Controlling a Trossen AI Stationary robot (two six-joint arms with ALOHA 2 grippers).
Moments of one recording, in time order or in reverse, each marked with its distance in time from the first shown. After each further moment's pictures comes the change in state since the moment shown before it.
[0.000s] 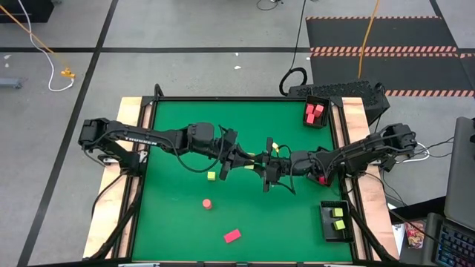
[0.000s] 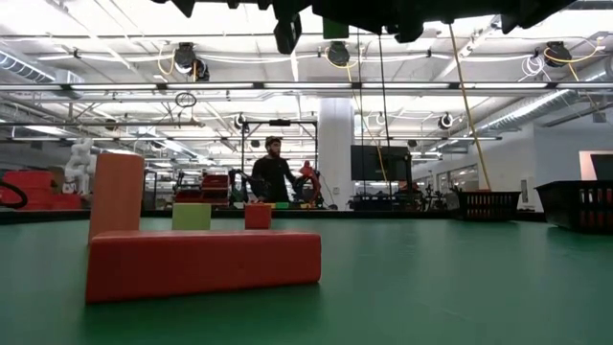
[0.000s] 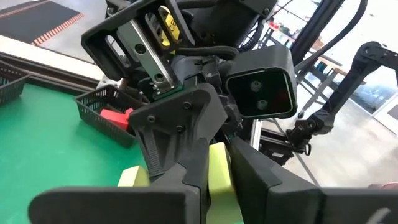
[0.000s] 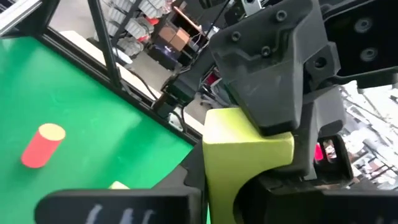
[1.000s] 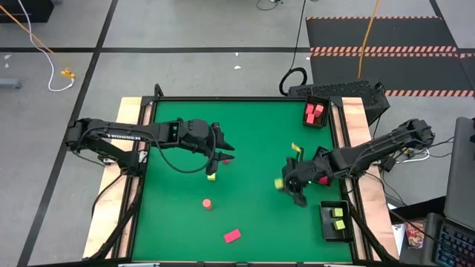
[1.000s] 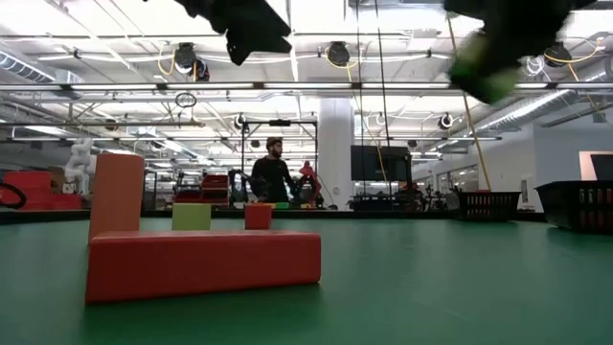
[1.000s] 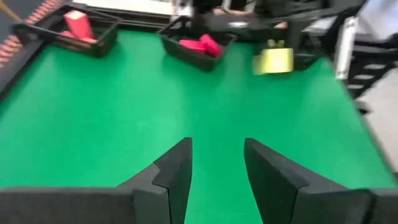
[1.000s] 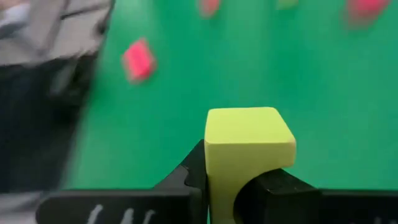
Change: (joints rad) left arm 0.032 -0.158 0.000 -0.532 -0.182 0.293; right arm 0.101 -0.295 0.000 -1.028 -0.333 1.073
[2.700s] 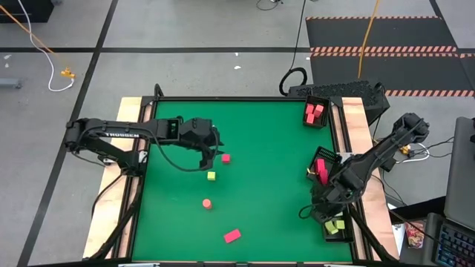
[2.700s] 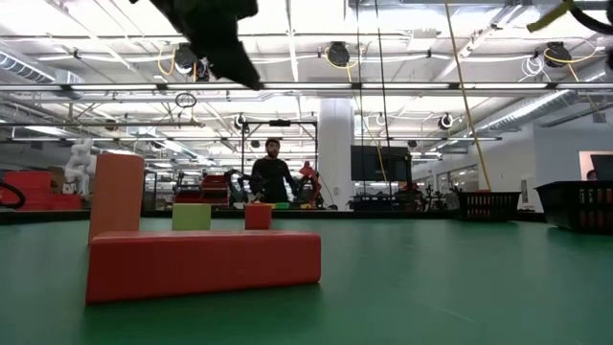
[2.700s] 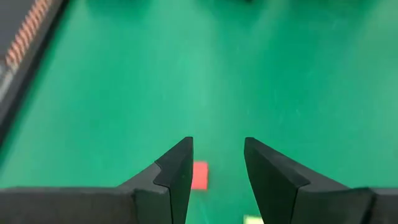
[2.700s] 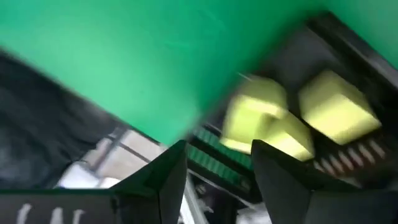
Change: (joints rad) left arm 0.048 -0.022 0.000 -0.251 -0.082 0.108; right arm 0.357 -0.012 -0.001 -0.461 -0.384 1.259
